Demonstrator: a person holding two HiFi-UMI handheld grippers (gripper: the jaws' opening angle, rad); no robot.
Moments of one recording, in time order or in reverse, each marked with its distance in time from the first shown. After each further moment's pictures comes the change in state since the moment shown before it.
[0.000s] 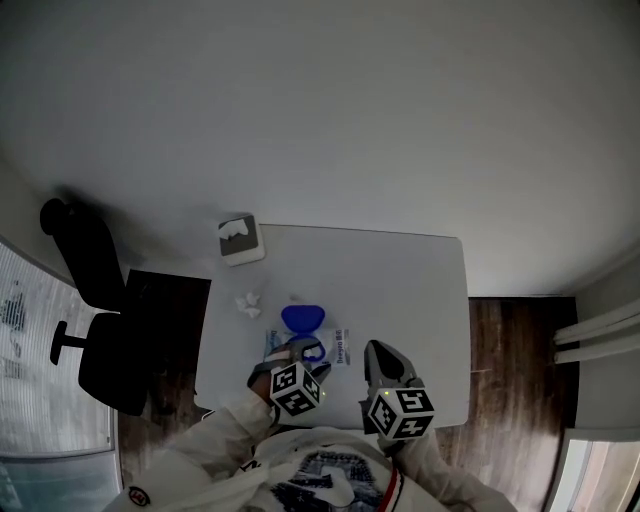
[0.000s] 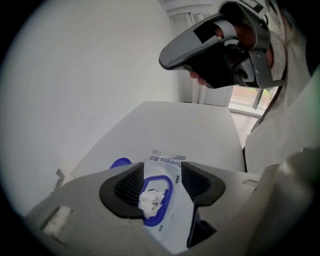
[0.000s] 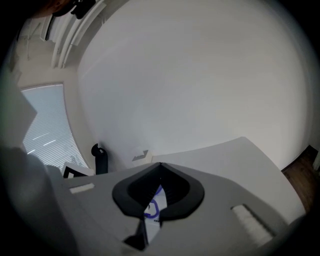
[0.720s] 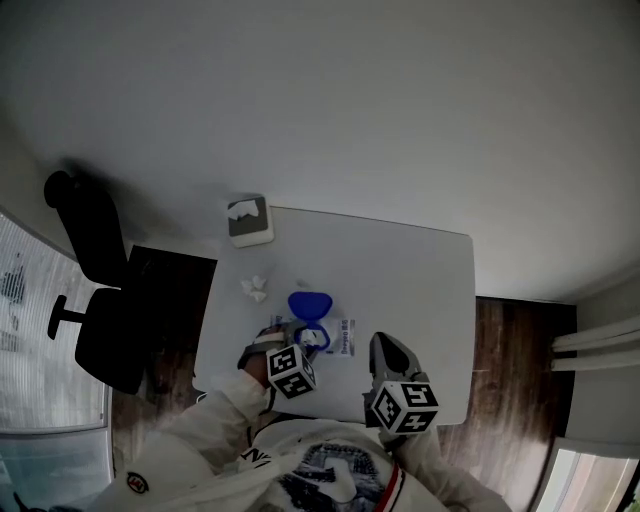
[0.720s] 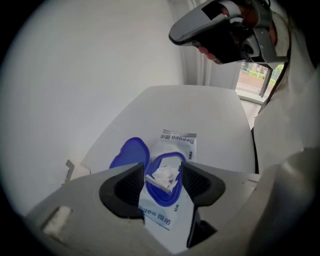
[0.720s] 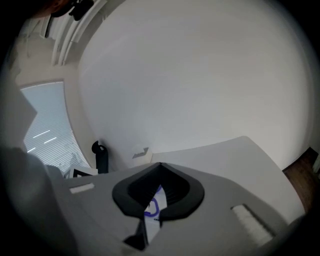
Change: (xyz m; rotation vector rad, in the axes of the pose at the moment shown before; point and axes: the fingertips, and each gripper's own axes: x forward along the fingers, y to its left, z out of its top) left arm 0.001 0.026 -0.043 0.021 0.142 0.067; right arm 0.006 0.001 -0.003 -0.004 0.028 0.003
